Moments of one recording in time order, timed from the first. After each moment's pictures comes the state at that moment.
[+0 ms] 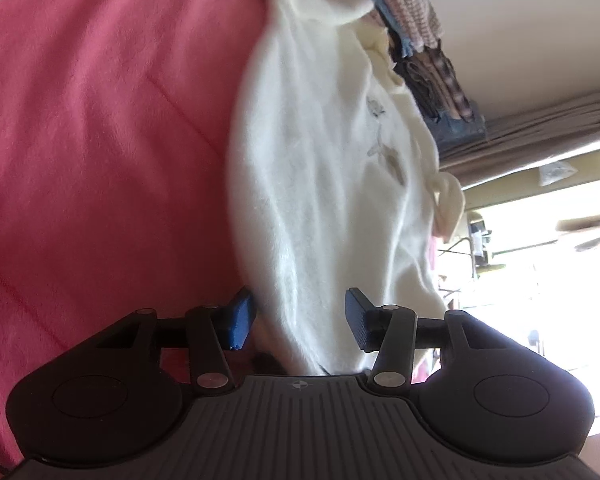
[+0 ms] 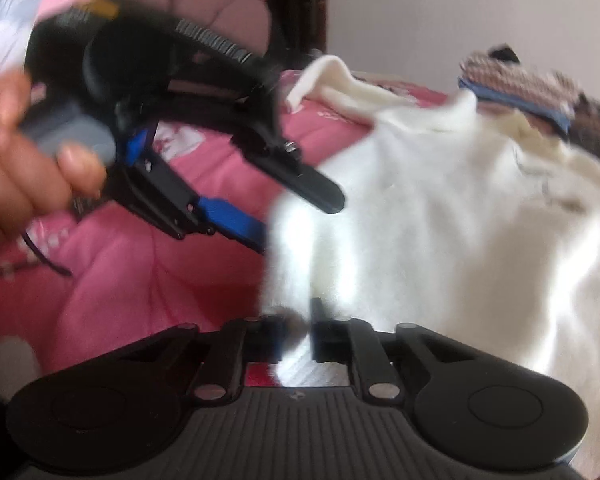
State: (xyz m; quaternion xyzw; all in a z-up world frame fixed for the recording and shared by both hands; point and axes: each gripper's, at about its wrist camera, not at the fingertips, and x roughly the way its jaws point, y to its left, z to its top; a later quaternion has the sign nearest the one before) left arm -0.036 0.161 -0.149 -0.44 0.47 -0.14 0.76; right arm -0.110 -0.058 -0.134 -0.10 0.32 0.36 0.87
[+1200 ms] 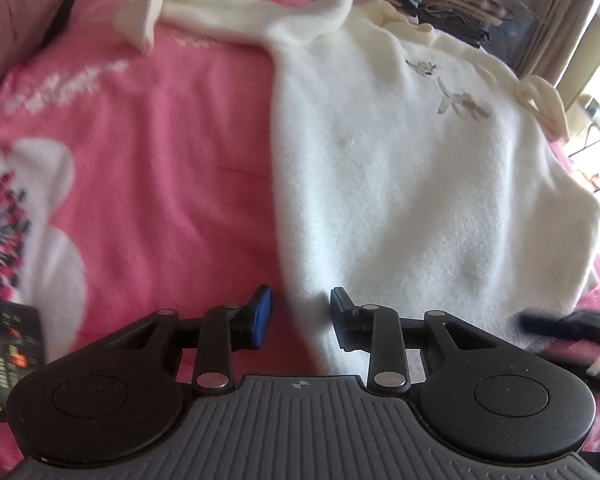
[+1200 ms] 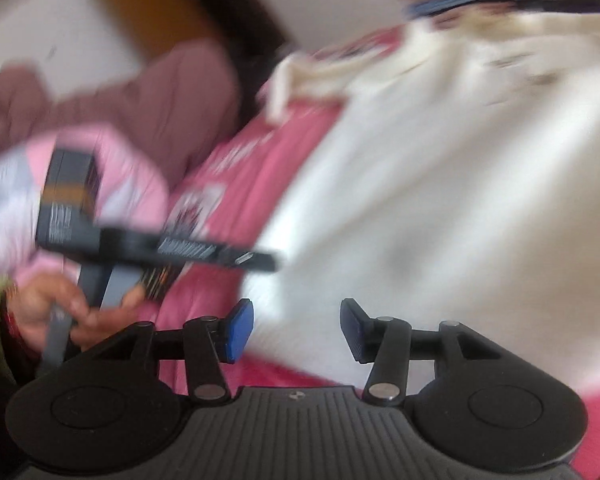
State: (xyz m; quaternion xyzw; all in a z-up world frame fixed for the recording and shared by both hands) left arm -0.058 0.133 -0.106 -0.09 0.47 -0.02 0.88; right arm -0.079 -0.133 -0.109 0.14 0.41 0.36 0.83
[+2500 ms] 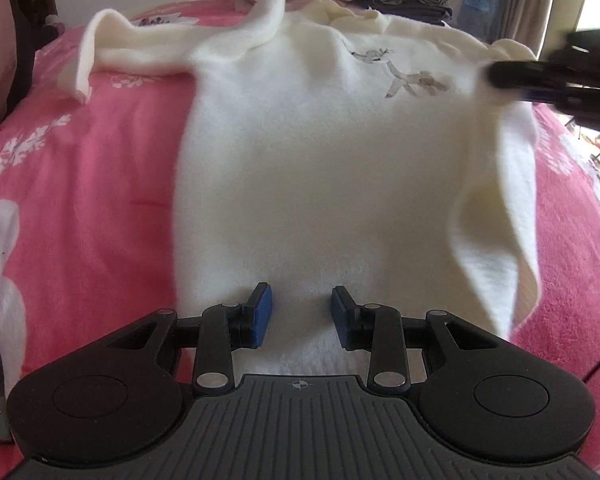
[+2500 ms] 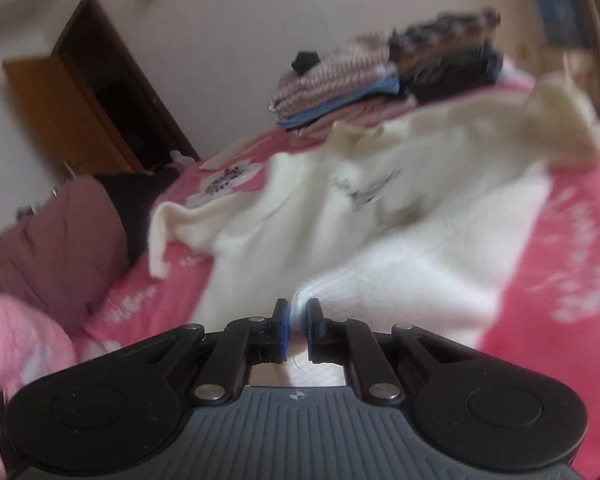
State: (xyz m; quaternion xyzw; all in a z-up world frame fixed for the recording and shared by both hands) left arm -0.046 0.066 -0.120 -0.01 0.45 -0.03 0.89; right arm 0.025 -0.174 -0.064 0.20 0.35 0.22 0.89
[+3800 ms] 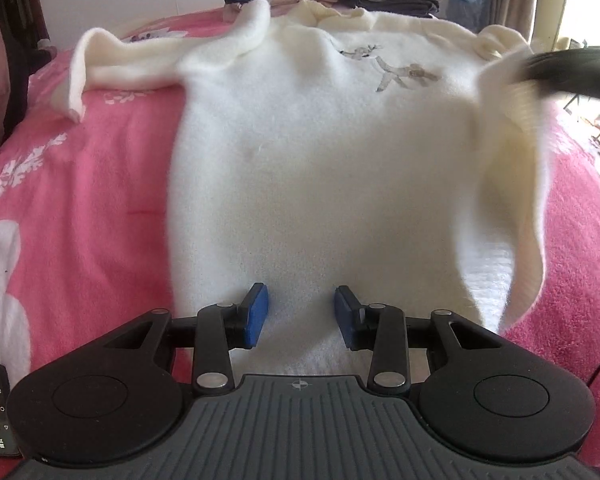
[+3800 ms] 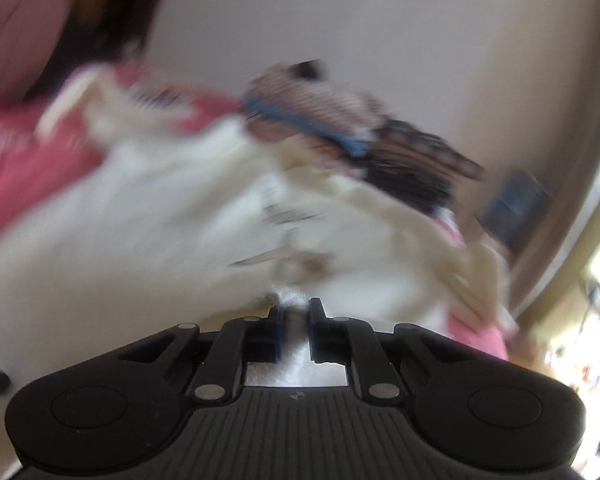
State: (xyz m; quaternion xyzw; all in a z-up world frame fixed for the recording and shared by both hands) left arm -0.049 0.060 -0.126 0.02 0.44 -0.03 0.90; right arm -0.004 -0.114 -0.069 -0.18 0.27 0.06 0.94
